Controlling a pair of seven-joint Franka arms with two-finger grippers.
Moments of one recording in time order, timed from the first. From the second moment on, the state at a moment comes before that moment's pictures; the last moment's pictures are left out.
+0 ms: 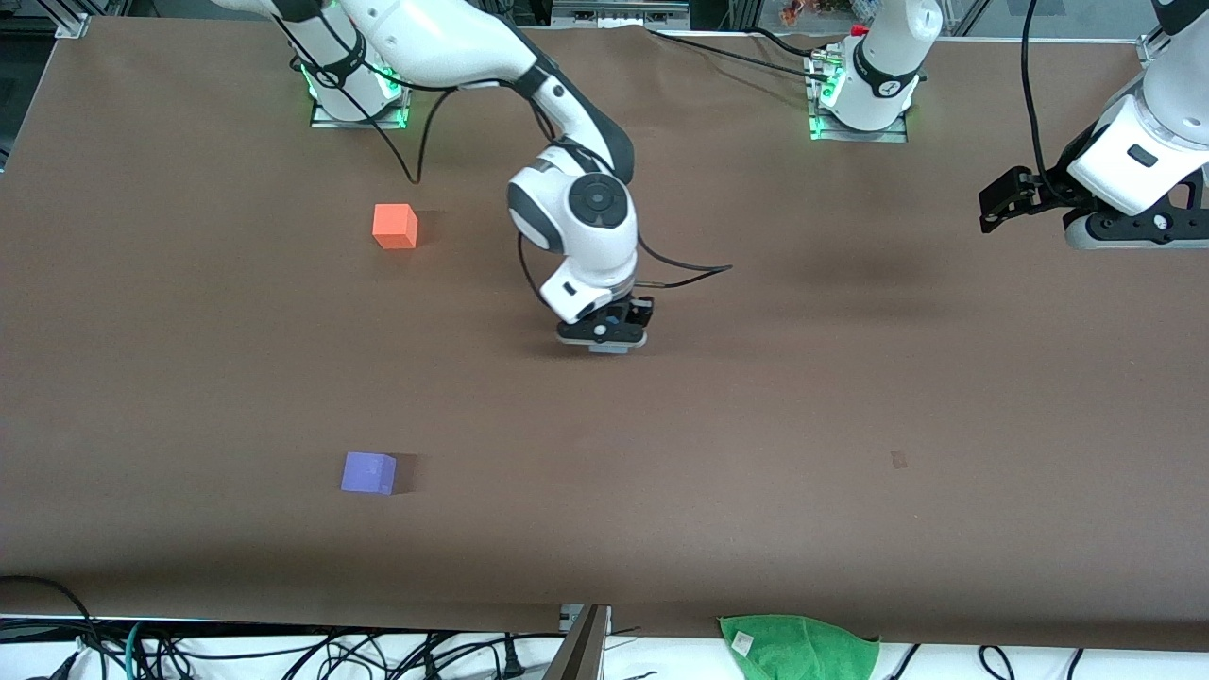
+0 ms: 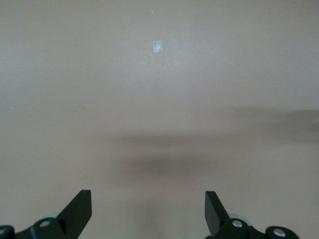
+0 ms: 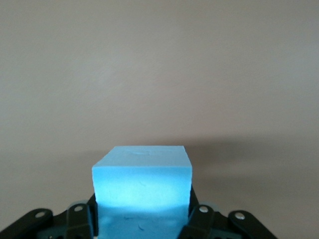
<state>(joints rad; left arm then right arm) -0.07 -0.05 -0.02 -1.69 0.03 1.58 -0.11 0.74 0.73 0.01 -1.37 -0.09 2.15 0.86</state>
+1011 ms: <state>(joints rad) -0.07 -0.05 -0.02 -1.68 0.03 1.57 -0.11 0.48 0.43 -0.18 -1.73 0.01 1.99 0.36</state>
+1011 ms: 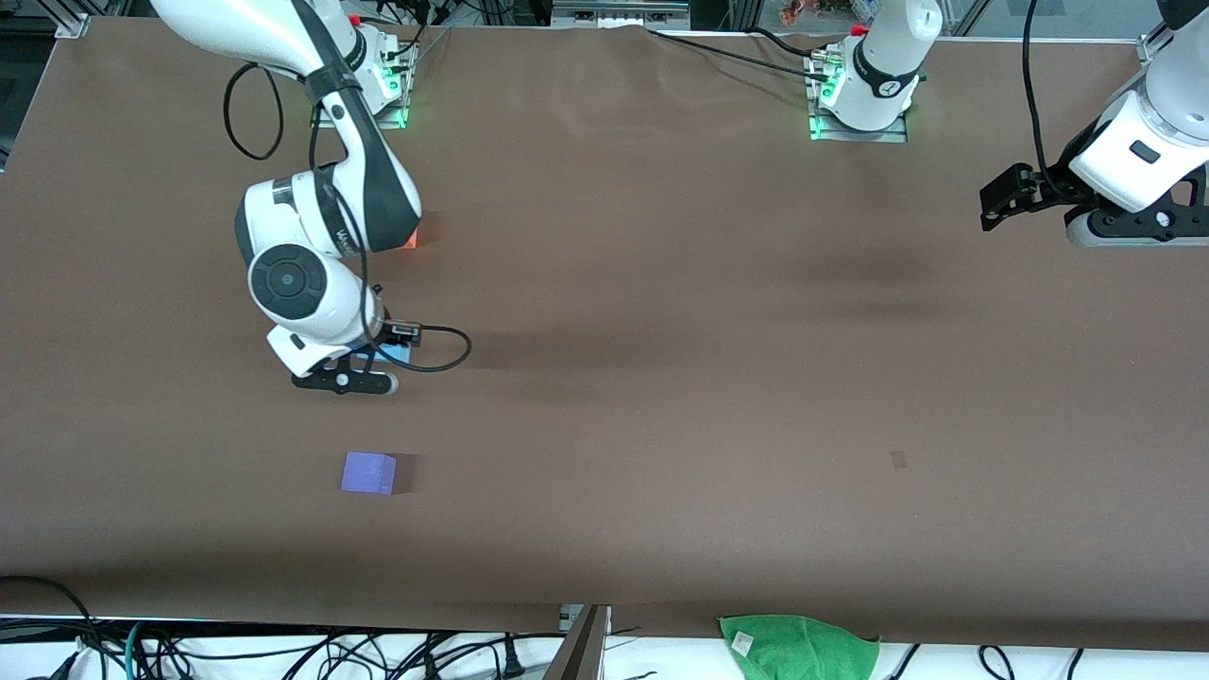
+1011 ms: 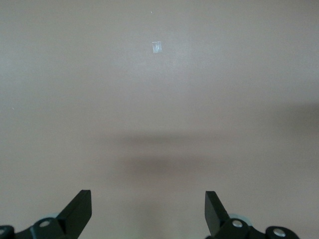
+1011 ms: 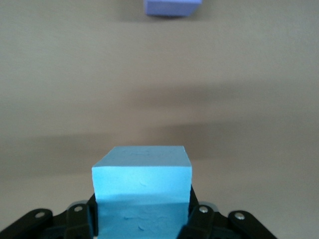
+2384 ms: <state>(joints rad) -0.07 -0.04 -0.05 -1.66 0.03 1.56 -0.11 0.49 0.41 -0.22 -2.20 0.09 2.60 0.20</state>
